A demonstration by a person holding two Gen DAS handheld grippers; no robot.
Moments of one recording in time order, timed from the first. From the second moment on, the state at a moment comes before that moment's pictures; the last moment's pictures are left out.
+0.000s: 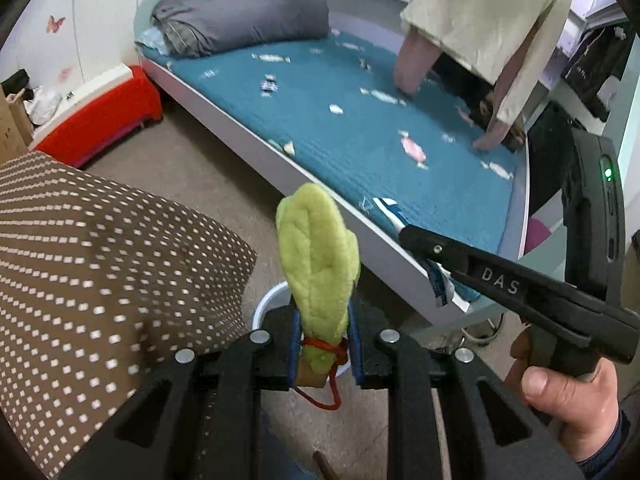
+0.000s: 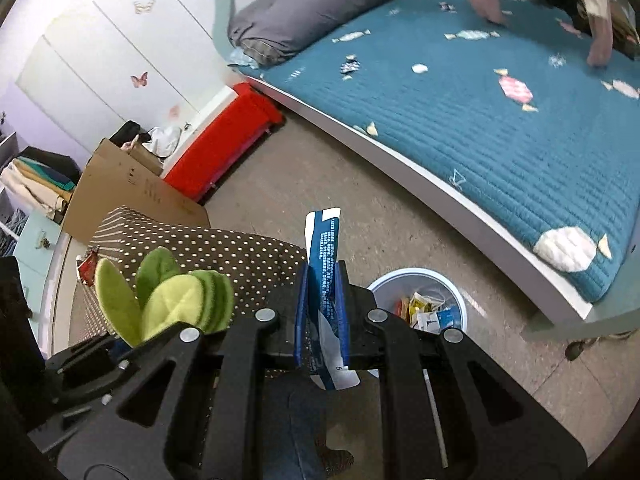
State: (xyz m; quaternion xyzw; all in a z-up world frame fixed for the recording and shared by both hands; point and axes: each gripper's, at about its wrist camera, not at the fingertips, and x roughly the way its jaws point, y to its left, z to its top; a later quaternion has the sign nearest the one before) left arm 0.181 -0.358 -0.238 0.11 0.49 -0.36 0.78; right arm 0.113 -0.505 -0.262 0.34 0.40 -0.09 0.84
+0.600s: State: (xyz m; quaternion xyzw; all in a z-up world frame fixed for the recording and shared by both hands) left arm 0.186 -0.359 -0.246 0.10 0.50 -0.36 0.78; right arm 0.091 -0.531 -0.297 0.41 0.41 -0.16 0.80
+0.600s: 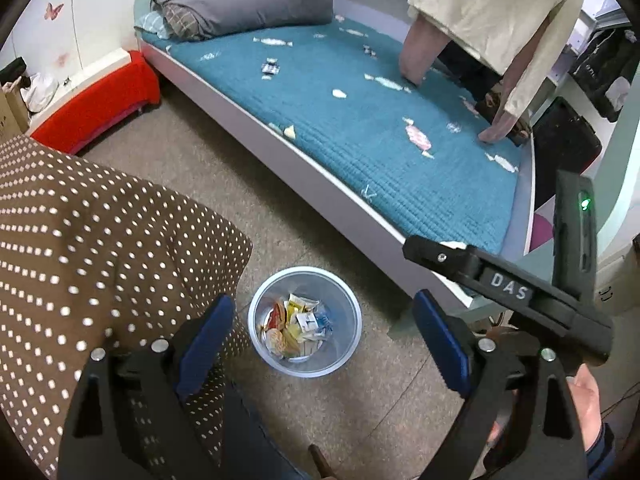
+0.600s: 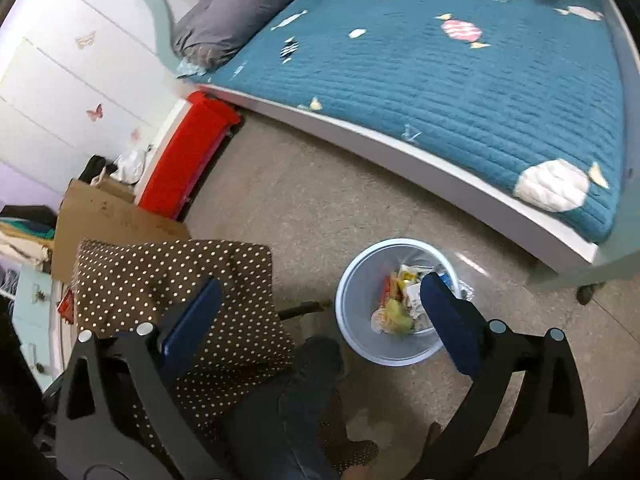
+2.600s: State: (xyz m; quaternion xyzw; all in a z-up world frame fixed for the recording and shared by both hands) left arm 0.333 0.001 -0.178 -0.08 0.41 -0.06 0.91; right arm 0.348 -0.181 -0.194 0.05 0.43 0.09 0.90
